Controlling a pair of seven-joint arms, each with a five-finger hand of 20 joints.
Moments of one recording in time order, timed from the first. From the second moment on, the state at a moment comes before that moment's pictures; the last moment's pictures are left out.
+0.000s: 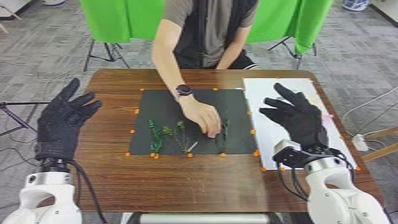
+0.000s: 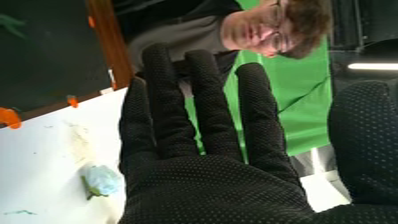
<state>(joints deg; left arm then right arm) 125.2 -61.0 -97.5 -127.0 47.3 16.3 17.4 -115.2 -74.0 92.4 -123.7 -60.2 3.7 4.4</state>
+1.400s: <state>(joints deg) 124.9 -60.3 -97.0 -127.2 46.8 16.5 17.7 -90.6 -58.9 68.6 -113.2 -134.2 0.4 58.5</state>
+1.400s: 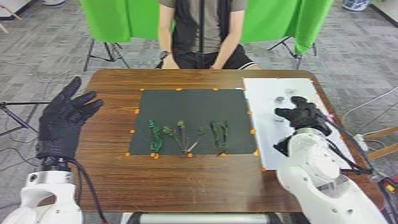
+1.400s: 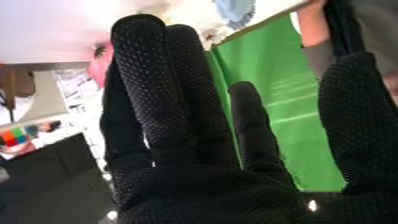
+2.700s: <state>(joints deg) 124.3 -59.8 -96.9 -127.7 46.3 16.4 18.1 -79.5 -59.2 56.9 -102.1 -140.0 -8.3 56.2</state>
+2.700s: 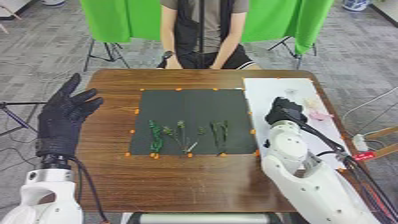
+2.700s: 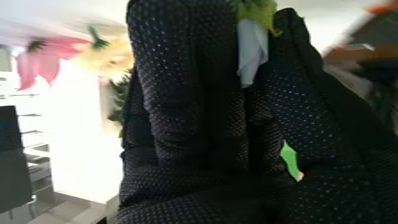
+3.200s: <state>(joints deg) 121.5 -55.9 -93.5 -128.9 46.0 16.9 22.2 -70.8 -70.7 44.5 -106.9 -134.4 -2.1 32.8</state>
